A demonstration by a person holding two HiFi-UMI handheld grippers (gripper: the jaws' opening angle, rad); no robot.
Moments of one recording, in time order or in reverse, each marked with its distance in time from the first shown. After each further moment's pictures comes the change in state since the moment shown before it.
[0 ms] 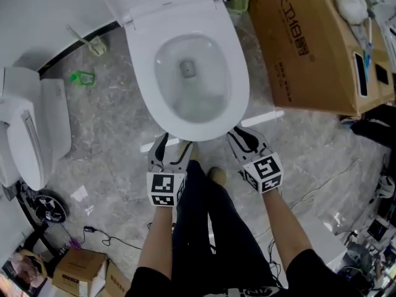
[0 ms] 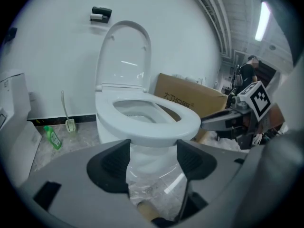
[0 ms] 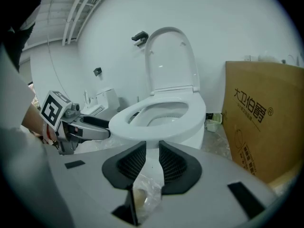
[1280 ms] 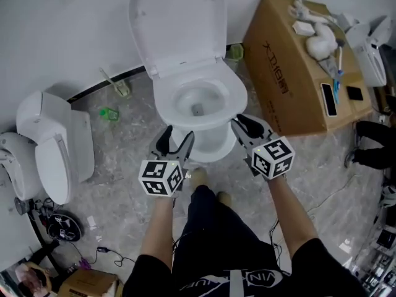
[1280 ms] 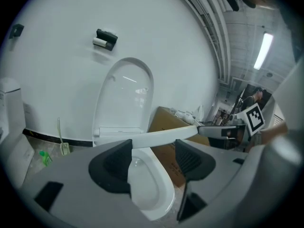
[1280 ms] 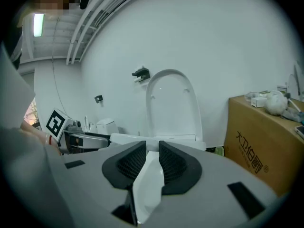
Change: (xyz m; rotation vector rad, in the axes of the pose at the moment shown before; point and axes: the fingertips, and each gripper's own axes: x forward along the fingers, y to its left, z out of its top) left arm -0.076 0.027 0.235 -0.102 -0.228 -0.075; right arm -0.067 0.004 0.249 0.010 -0.248 0.001
